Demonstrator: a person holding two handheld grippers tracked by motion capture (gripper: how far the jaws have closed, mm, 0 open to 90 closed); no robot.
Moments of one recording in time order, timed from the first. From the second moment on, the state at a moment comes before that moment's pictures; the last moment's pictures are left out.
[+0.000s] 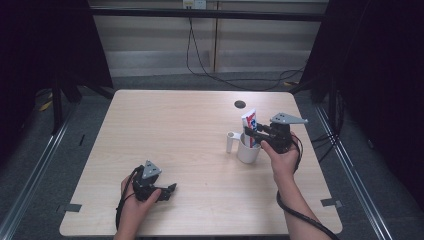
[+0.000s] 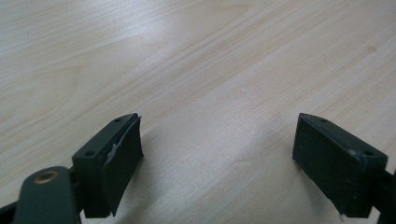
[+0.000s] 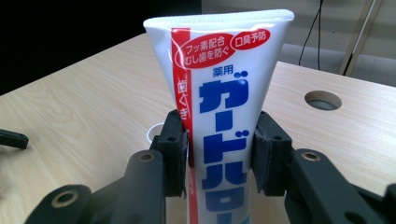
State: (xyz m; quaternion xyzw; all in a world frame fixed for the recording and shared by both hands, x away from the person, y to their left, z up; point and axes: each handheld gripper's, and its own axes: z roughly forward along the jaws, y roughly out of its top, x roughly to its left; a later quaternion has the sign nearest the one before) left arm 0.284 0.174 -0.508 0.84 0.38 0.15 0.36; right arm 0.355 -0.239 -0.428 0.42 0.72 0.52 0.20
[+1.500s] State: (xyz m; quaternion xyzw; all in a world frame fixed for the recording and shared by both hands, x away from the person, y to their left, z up) left arm 0.284 0.174 -0.508 0.84 0.38 0.15 0.36; right arm 0.349 -0.246 -0.439 0.42 0.75 0.47 0.19
